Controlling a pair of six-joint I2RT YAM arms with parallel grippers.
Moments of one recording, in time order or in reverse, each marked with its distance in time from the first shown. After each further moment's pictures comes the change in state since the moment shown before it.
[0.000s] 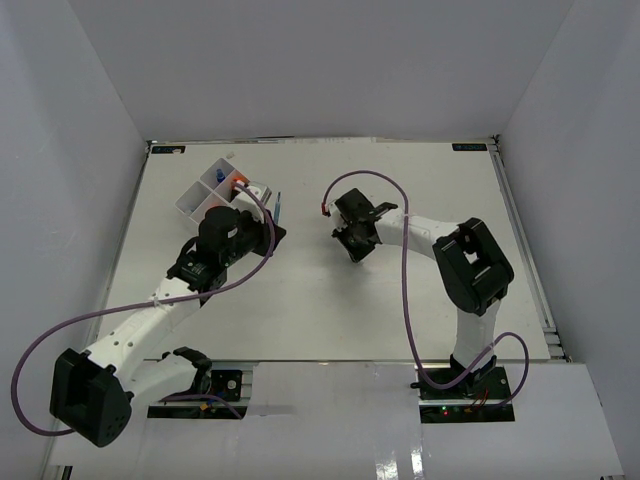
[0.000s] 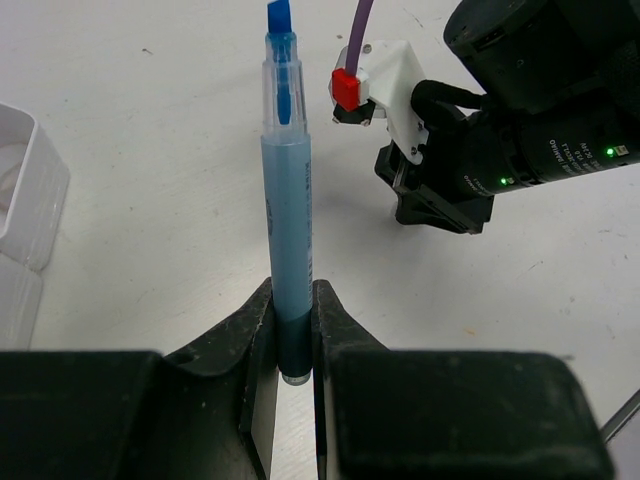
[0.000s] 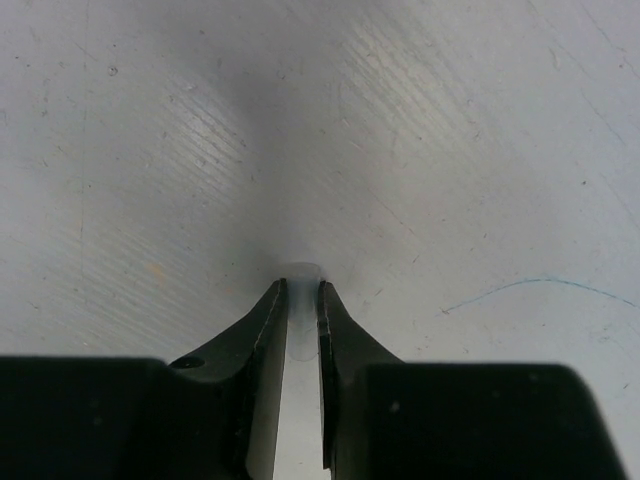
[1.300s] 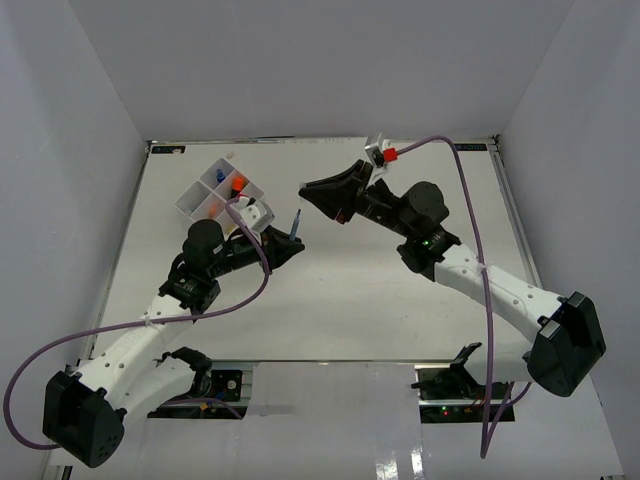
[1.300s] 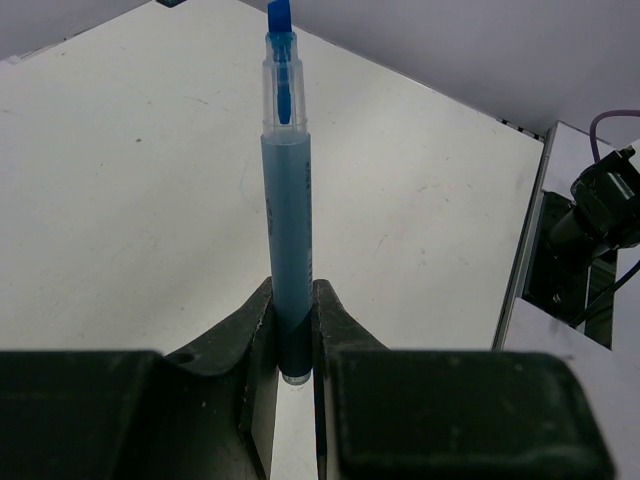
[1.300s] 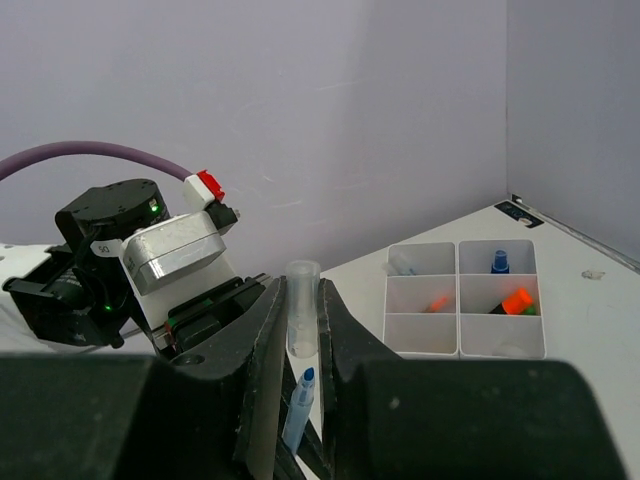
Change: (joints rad) left arm 0.000 -0.129 -0.100 0.224 0.466 0.078; right arm 0.088 -0.613 -0.264 1.172 -0.463 0.524
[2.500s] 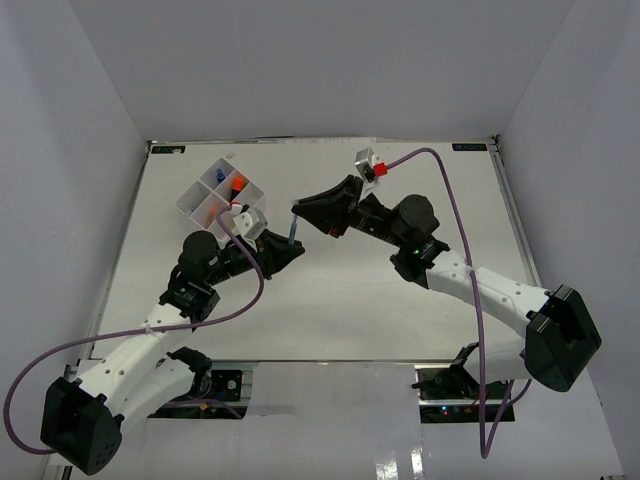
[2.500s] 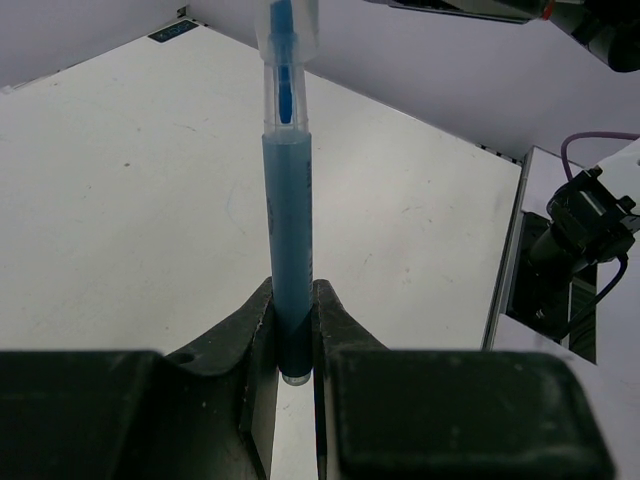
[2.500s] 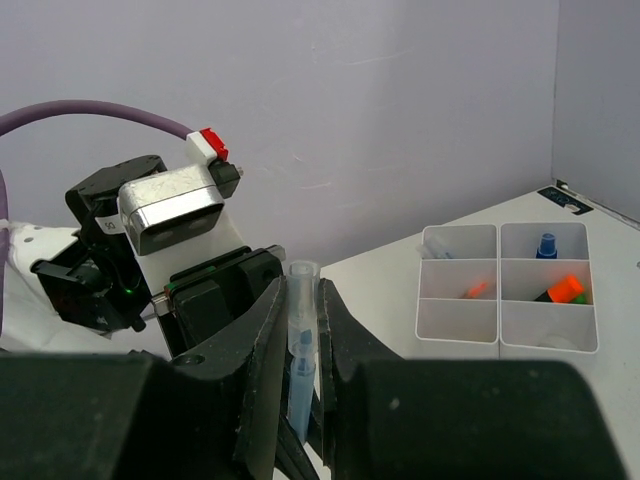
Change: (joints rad) left arm 0.000 -0.058 -0.090 0.131 -0.003 -0.064; right arm 0.042 0.032 -0.085 0.113 -0.033 0.034
